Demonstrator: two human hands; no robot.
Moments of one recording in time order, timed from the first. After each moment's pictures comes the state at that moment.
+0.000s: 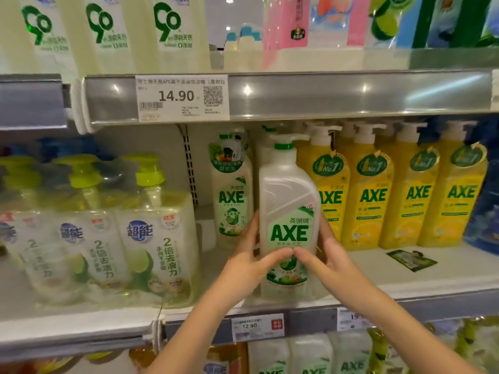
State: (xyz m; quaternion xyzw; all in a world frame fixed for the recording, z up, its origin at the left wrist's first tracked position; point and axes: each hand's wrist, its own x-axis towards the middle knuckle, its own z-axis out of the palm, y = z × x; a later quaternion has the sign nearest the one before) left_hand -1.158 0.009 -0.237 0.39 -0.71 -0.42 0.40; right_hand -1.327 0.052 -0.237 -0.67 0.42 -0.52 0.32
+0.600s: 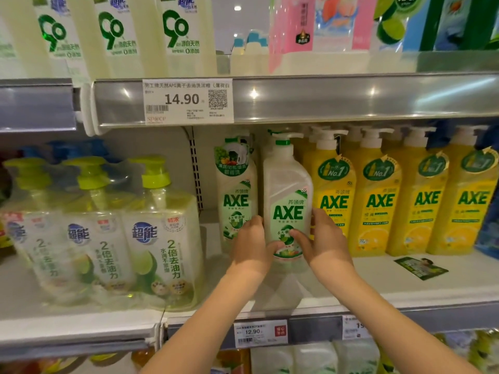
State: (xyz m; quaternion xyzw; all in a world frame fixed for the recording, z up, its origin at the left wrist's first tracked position) left_hand -1.183 -0.026 -0.228 0.58 -0.72 -0.18 0.33; right_hand -1.316 -0.006 -0.235 -0.59 0.68 -0.43 0.07
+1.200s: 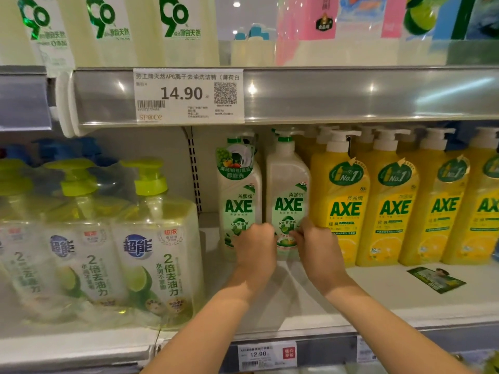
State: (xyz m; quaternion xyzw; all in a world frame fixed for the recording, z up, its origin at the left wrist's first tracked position) left_hand -1.193 -0.065 -0.238 0.59 -0.76 0.02 0.25; right_hand -1.311 -0.047 -0.251 -0.64 0.67 -0.36 -0.07
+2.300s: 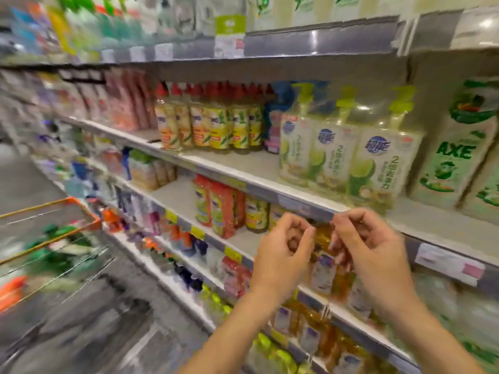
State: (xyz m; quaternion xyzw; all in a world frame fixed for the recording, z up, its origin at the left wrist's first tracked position) left_hand -0.989 0.232 -0.288 0.55 -0.54 -0.16 0.61; right_hand -1.118 0.194 -0.250 -0.66 0.25 -0.52 0.48
